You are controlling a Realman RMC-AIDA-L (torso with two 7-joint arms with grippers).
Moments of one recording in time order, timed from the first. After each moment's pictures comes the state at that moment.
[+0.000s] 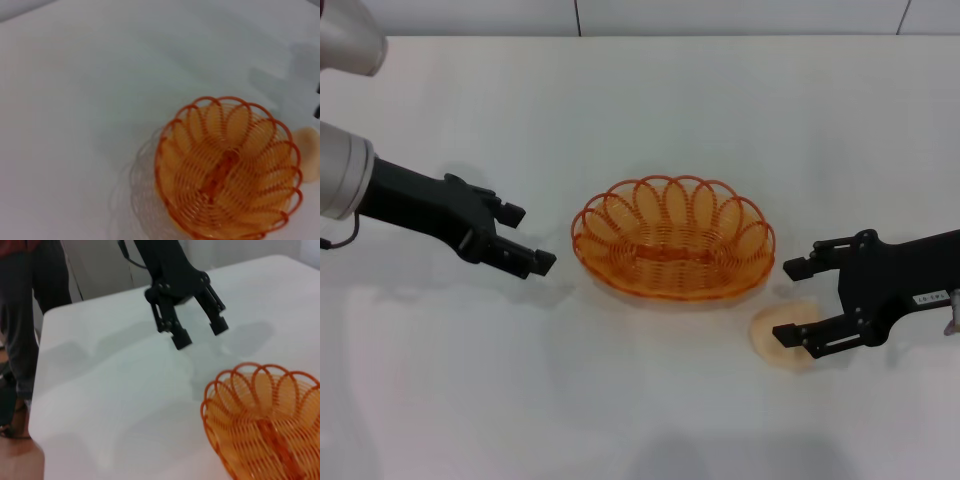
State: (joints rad) left arm -0.63 -2.03 0.91 1.01 2.36 1.67 -1.93; right arm 0.32 2.01 -1.36 -1.30 -1.94 -1.49 1.80
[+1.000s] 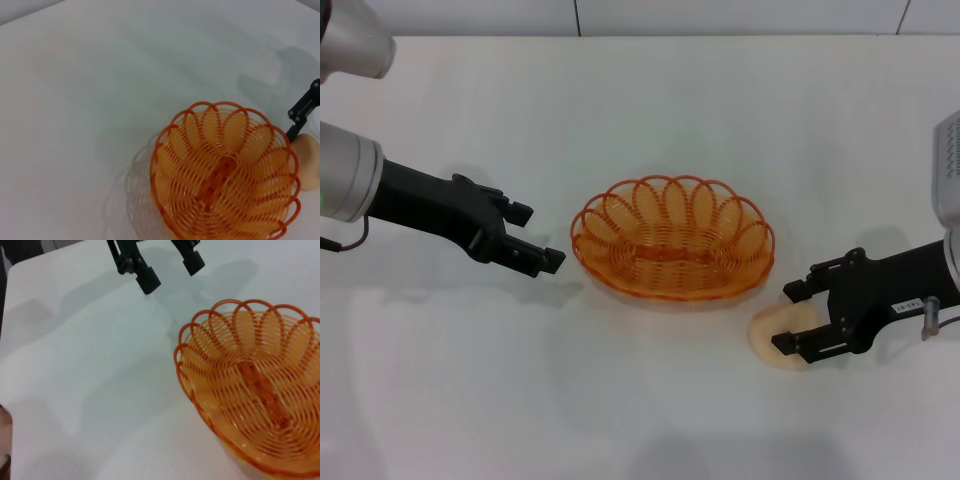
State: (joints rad) left arm -0.62 -2.05 0.90 1.04 2.36 1.66 -1.95; right arm 0.40 2.01 -1.41 -1.15 -2.05 -1.40 1.86
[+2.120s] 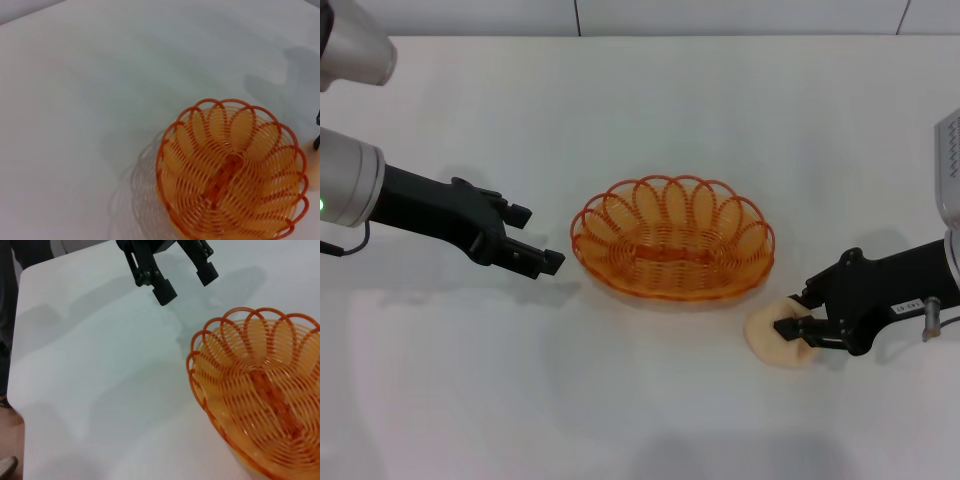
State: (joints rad) left arm -0.60 -2.06 0.91 1.03 2.36 1.64 -1.94; right arm 0.40 2.01 -1.41 -1.18 -2.04 -1.43 1.86
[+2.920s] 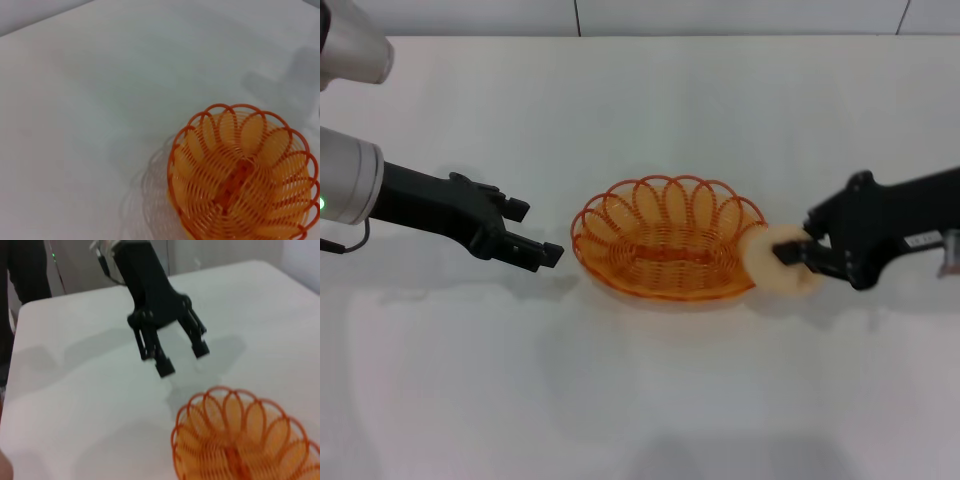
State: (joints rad) left arm -0.60 -2.06 0.90 1.03 2.35 1.61 -1.93; right arm 0.38 2.01 -1.35 -1.46 -2.01 -1.50 1.95
